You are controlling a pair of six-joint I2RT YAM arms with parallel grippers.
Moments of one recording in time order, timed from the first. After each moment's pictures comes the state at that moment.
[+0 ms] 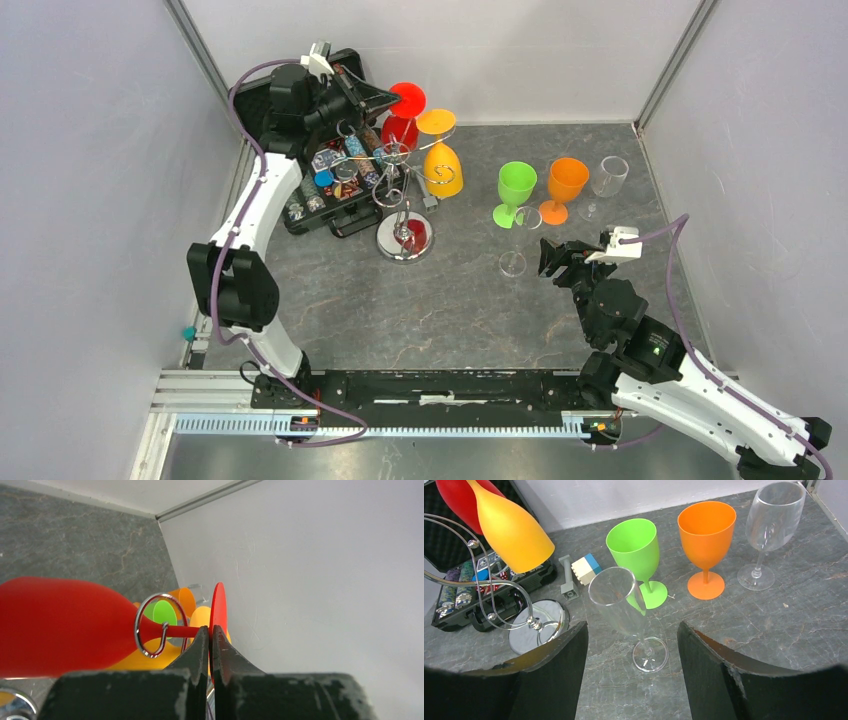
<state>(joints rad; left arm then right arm) -0.16 1.72 1.66 0.02 0.71 -1.08 0.95 0.43 0.57 -0.24 0.88 0.34</state>
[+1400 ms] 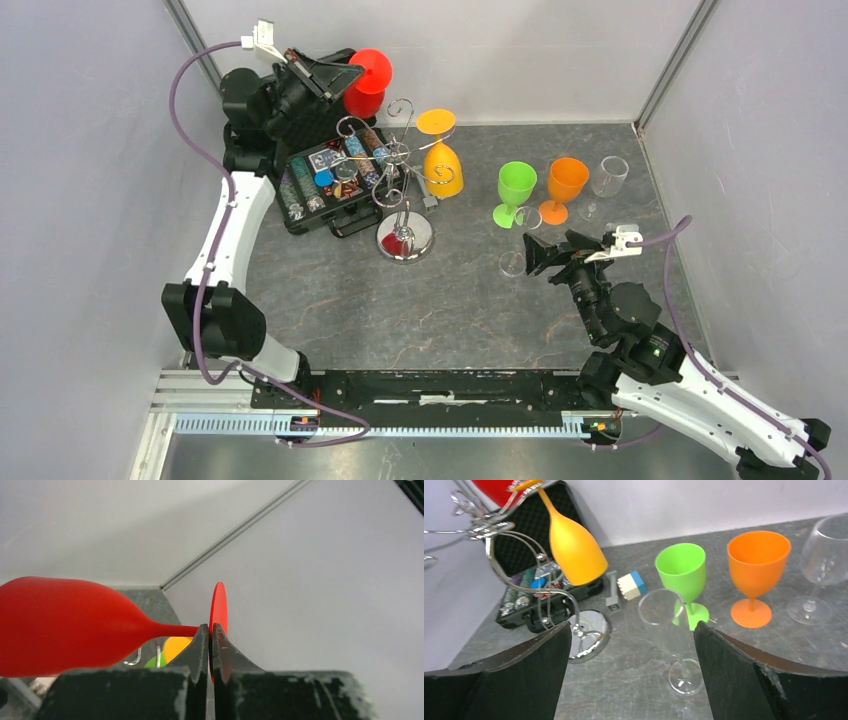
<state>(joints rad) -0.07 1.54 1.56 0.16 0.61 -1.00 0.95 0.41 0.55 -0.09 0.73 0.27</state>
